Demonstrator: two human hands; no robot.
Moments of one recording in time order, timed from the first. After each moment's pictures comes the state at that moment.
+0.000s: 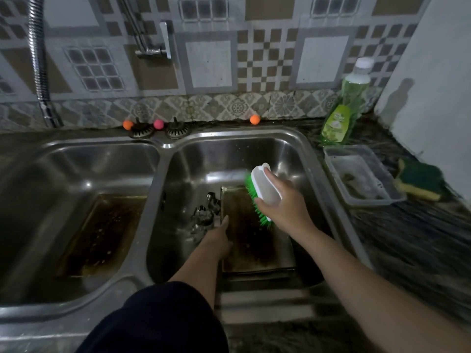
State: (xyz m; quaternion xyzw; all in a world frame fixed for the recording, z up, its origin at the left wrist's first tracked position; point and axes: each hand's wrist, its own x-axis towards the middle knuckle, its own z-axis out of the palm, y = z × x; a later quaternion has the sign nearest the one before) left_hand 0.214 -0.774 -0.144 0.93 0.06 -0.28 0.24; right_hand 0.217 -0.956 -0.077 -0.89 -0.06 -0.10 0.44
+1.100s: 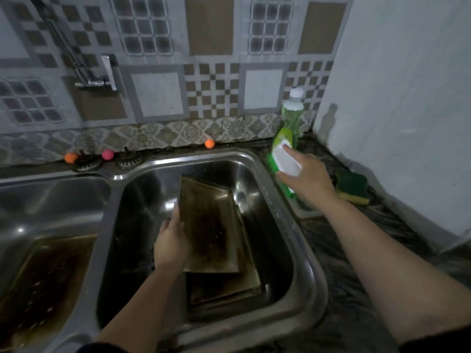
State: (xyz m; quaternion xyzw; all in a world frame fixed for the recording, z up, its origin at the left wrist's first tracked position) left_hand 0.228 -0.770 -0.102 0.93 0.00 0.05 0.37; right_hand 0.252 -1.077 0.009 -0.94 0.06 -0.16 0.28
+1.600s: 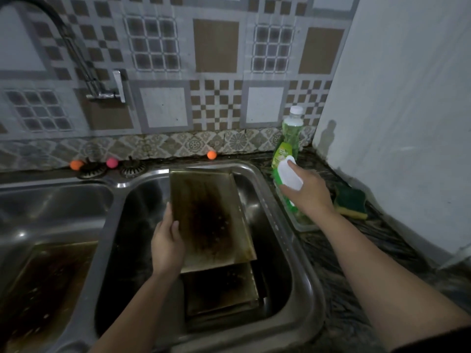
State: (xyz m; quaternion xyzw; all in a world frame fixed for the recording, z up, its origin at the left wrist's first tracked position) left_hand 0.221 -0.779 -0.072 0.83 0.03 0.14 0.54; right_hand 0.254 -1.083 0.002 -0.94 0.09 -0.16 0.27
